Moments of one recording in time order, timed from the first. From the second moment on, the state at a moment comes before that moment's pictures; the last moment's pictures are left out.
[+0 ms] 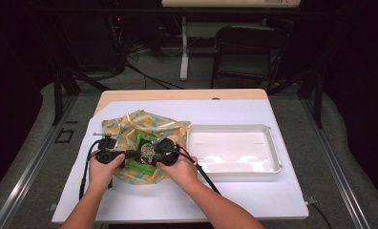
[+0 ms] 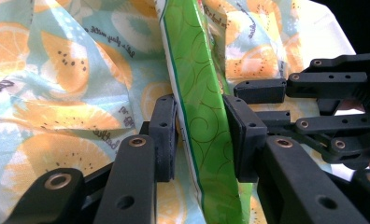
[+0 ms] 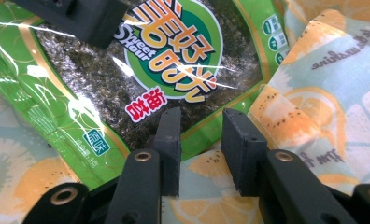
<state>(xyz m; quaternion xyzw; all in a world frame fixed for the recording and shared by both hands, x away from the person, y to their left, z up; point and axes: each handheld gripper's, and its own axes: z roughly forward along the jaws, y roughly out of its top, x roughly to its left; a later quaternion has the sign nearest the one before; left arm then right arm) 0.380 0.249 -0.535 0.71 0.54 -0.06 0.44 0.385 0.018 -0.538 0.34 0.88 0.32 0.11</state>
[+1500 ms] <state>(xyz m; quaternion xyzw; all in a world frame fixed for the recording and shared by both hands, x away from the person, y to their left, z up) 0.369 0.273 -0.518 0.68 0.54 -0.04 0.49 0.372 0.008 -0.511 0.33 0.86 0.38 0.10</state>
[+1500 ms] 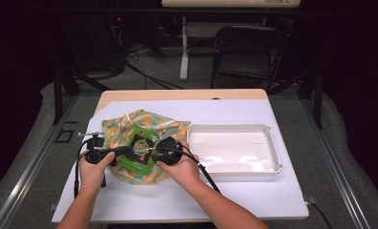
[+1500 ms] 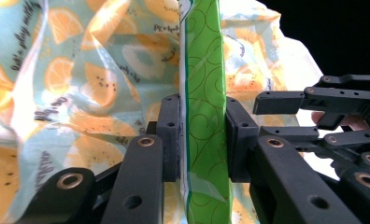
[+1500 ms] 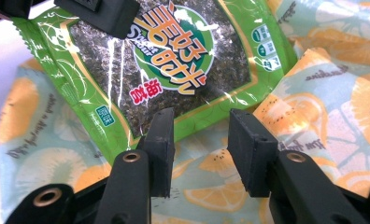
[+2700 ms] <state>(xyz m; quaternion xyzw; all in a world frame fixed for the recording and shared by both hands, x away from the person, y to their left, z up) 0.331 0.276 -0.456 0.68 0.49 0.05 0.55 0.341 -0.022 -0.476 0.29 0.83 0.46 0.11</state>
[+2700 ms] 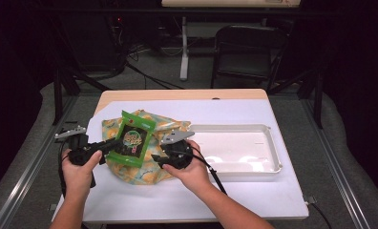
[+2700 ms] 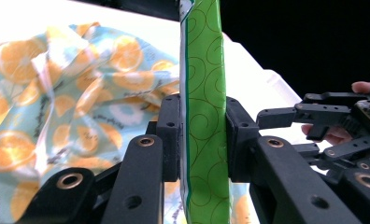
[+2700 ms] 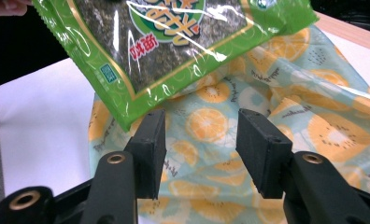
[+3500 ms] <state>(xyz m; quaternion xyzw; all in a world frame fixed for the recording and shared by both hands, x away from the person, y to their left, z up) 0.336 0.219 -0.431 0.70 0.44 0.07 0.56 0.339 -0.082 -0.456 0.31 0.79 0.51 0.12</state>
